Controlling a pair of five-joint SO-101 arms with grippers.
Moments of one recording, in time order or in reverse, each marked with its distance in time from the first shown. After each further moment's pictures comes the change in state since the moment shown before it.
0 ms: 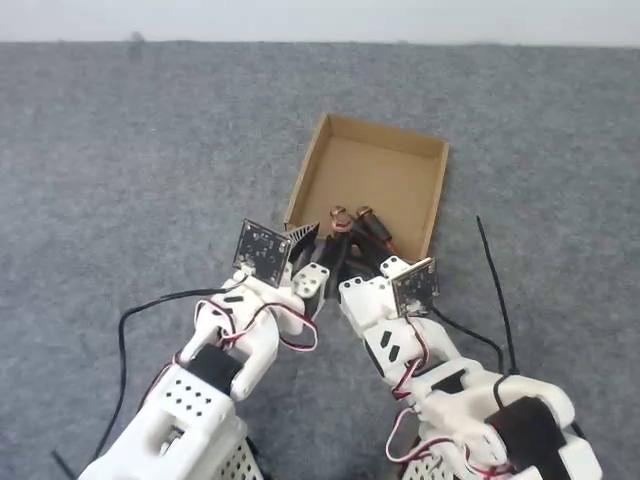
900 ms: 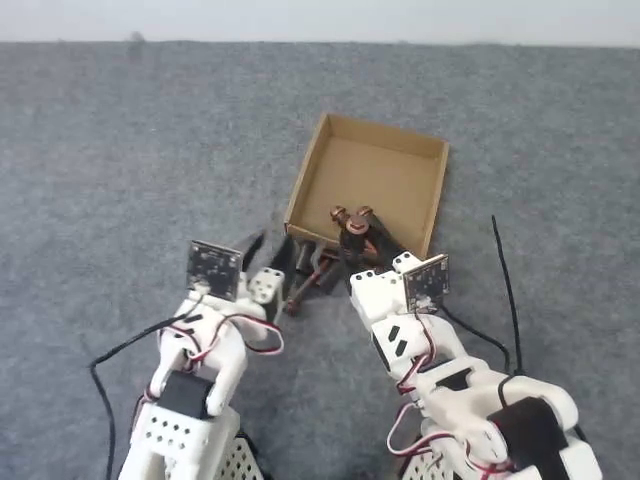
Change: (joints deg) left arm -14.2 -27.8 9.7 15.8 -1.0; right arm 3.3 0.0 0.0 0.1 -0.1
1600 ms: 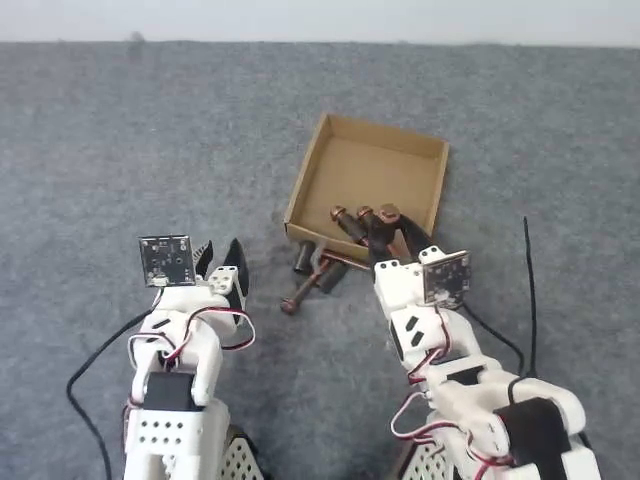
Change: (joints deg) left arm -13.5 -0.1 0.1 8.7 3.3; right arm 8.5 0.0 0.0 0.0 4.7
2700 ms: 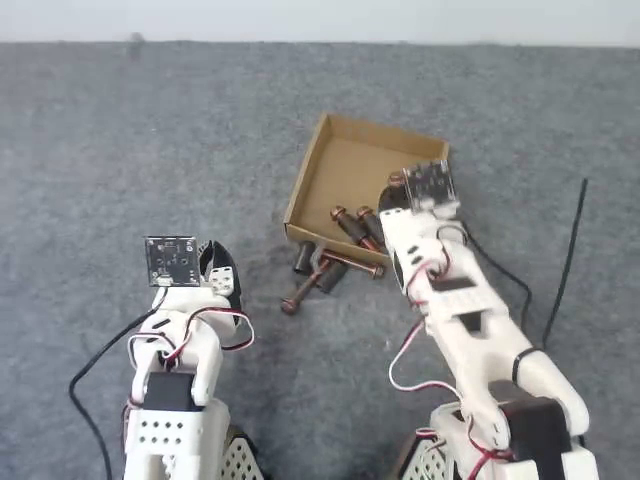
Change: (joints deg) left arm 0.0 0.0 0.0 -0.1 -4.0; right arm 5.4 0.0 -31.9 53.6 5.8
